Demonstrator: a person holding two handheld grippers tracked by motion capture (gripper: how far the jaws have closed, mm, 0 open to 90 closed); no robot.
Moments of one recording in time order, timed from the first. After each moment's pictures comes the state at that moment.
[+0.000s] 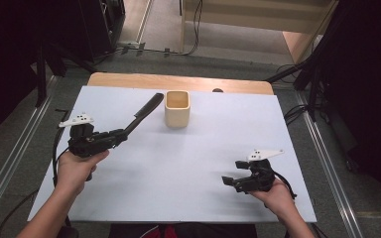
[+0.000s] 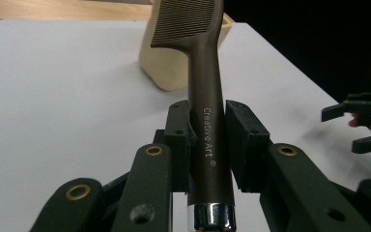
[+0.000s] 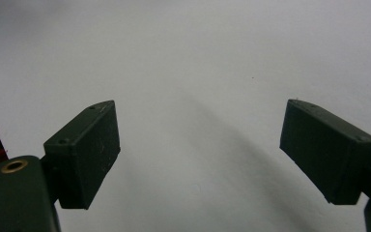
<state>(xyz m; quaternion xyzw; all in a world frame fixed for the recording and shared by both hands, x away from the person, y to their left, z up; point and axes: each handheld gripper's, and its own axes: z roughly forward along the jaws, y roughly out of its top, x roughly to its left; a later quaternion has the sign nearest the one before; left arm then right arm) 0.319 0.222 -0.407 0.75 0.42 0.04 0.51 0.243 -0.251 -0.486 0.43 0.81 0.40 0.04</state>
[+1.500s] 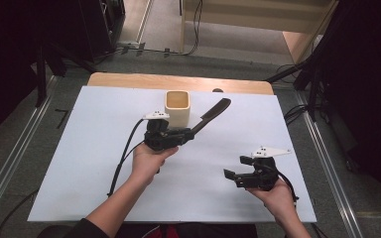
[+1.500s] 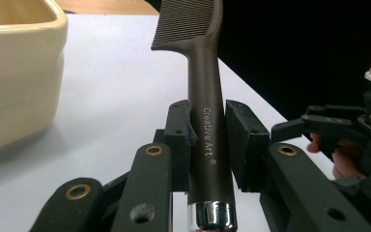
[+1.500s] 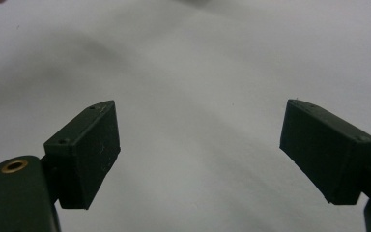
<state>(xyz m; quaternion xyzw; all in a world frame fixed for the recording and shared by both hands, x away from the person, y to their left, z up) 0.340 0.054 -0.433 0.76 0.37 -0.03 0.54 0.237 -0.250 -0.466 0.47 0.78 0.41 0.08</state>
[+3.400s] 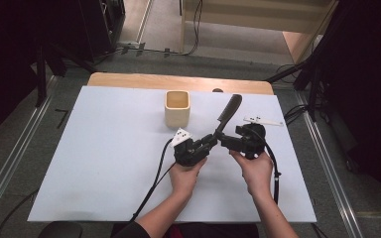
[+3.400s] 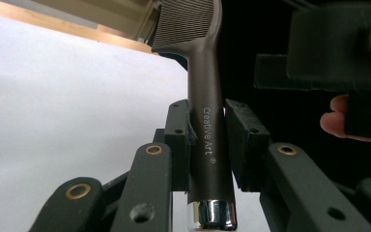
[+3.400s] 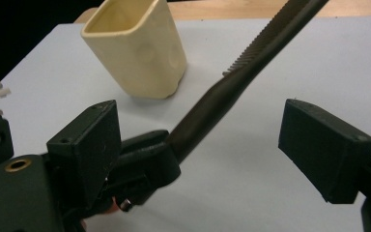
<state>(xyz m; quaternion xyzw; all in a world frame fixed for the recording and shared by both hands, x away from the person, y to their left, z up) 0.314 -0.016 -0.501 0.65 0.42 0.02 0.63 0.299 -0.212 -0.421 0.58 0.67 0.44 0.15</state>
